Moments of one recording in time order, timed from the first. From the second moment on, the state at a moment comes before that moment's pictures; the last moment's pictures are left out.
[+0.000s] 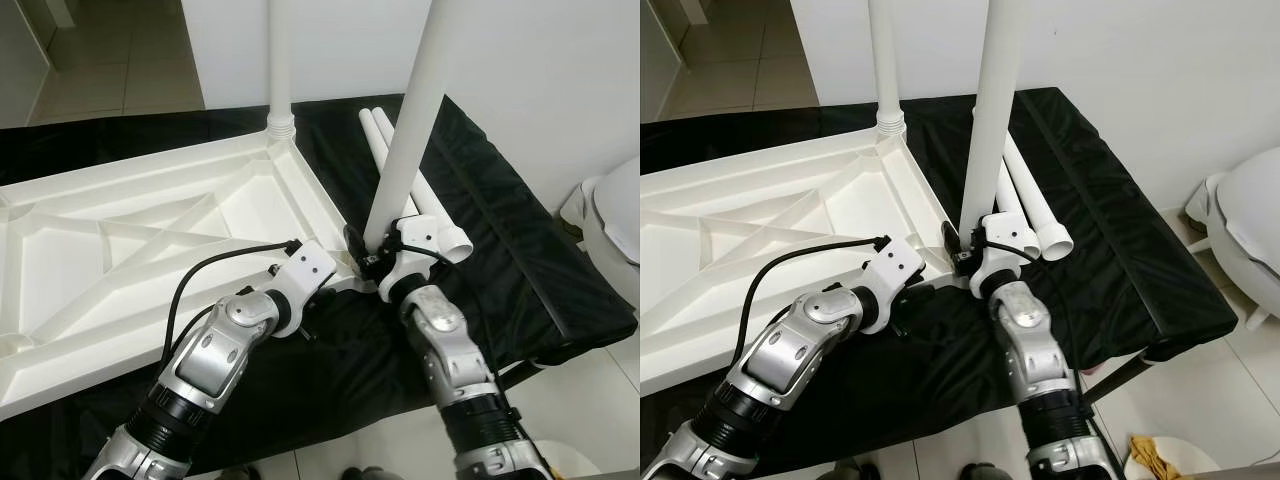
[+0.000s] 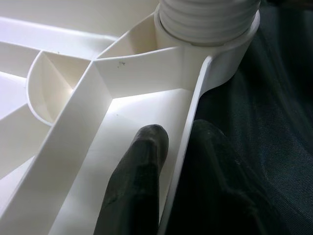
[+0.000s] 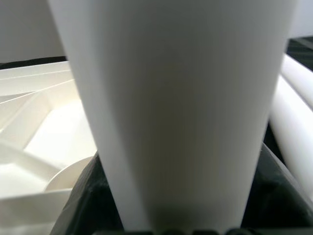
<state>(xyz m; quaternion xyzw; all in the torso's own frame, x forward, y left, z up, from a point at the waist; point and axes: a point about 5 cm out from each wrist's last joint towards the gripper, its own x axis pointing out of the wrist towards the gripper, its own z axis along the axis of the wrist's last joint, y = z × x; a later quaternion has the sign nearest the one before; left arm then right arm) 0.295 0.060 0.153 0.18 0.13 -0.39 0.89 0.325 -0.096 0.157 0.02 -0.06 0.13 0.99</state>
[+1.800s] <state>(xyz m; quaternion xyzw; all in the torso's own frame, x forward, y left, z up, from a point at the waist) 0.296 0.057 0.162 0.18 0.11 -0.39 0.89 0.325 -0.147 0.144 -0.01 -0.08 0.32 0.94</state>
